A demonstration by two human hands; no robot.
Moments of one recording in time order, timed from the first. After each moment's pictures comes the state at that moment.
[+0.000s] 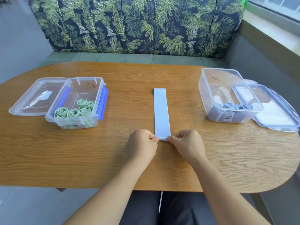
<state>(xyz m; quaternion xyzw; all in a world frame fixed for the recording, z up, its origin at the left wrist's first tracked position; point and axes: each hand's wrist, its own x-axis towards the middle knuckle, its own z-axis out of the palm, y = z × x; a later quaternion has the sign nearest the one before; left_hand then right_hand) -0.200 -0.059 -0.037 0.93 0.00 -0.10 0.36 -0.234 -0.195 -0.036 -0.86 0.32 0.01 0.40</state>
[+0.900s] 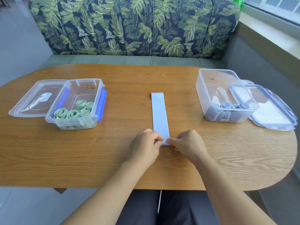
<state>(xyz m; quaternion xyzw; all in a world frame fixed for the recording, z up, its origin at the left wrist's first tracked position) -0.205 -0.058 -0.043 0.92 -0.17 -0.06 0.34 -0.236 -0.206 -0.037 -0.86 0.31 0.06 0.39</state>
